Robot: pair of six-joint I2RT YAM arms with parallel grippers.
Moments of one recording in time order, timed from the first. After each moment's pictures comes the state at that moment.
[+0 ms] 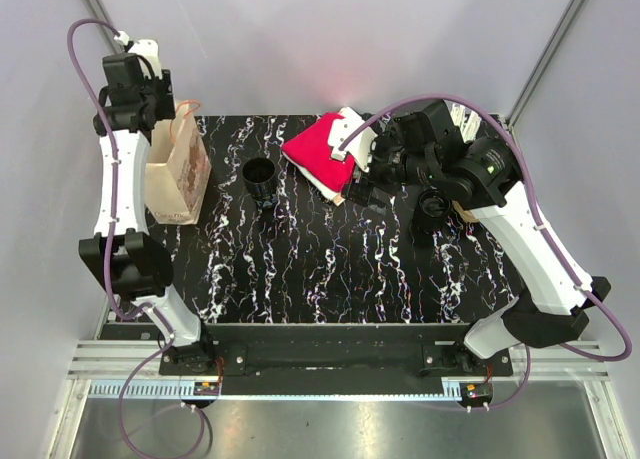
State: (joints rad) left arm 0.16 1.74 1.94 -0.63 -0.04 0.15; right arm 0.79 1.51 2.08 -1.18 -0.12 -0.61
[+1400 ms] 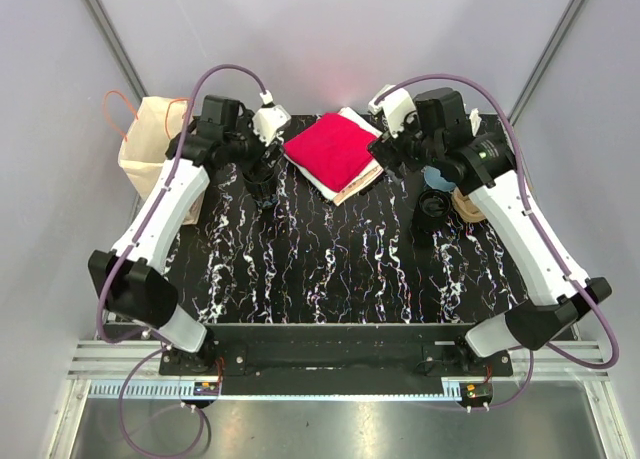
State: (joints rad) left arm -0.29 1.55 1.61 -0.78 0.27 0.54; right arm 0.53 1.47 1.81 -0.93 0.09 -0.42
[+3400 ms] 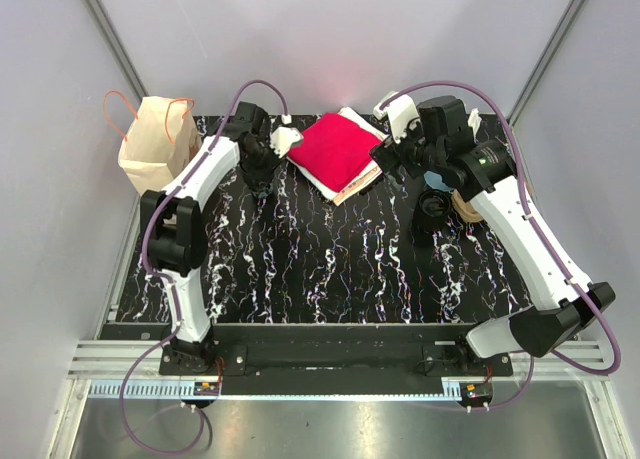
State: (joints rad) left arm -0.25 1.96 1.74 -0.87 0.24 0.65; right arm 0.50 1.42 1.70 -0.87 0.03 -0.38
